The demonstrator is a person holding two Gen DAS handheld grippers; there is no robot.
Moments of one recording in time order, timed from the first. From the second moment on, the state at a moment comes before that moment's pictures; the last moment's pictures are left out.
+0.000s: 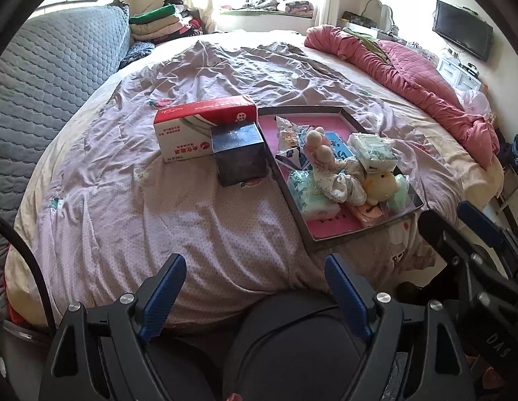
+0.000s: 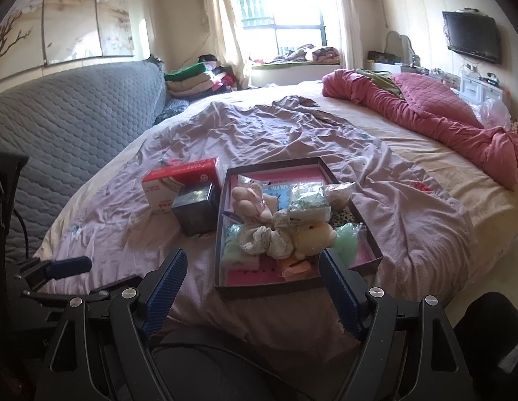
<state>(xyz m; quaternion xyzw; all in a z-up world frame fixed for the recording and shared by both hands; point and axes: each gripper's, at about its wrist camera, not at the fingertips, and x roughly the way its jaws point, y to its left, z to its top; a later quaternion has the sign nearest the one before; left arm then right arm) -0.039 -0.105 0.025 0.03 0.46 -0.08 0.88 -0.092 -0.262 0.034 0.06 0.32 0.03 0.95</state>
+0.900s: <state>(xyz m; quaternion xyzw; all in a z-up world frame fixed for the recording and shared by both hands) -0.038 -0.100 0.021 0.02 0.46 -0.07 0.88 -0.091 -0.261 0.029 0.06 0.33 0.03 0.94</state>
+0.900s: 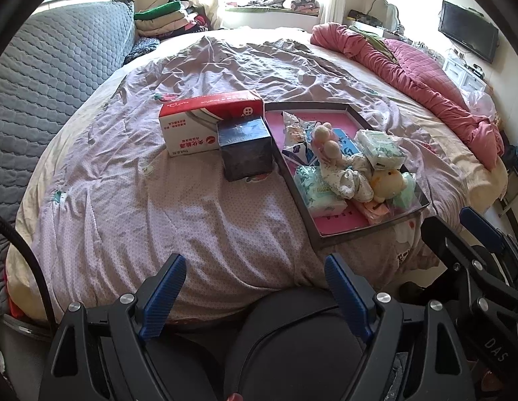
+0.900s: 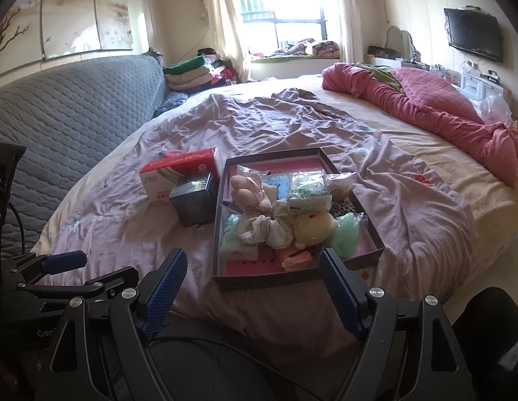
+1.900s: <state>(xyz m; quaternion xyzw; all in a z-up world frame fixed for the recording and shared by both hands) -0.034 -0.098 0.019 0.03 0.46 -0.06 0.88 -0.089 -0.261 0.024 0.06 0.33 0.03 0.94</state>
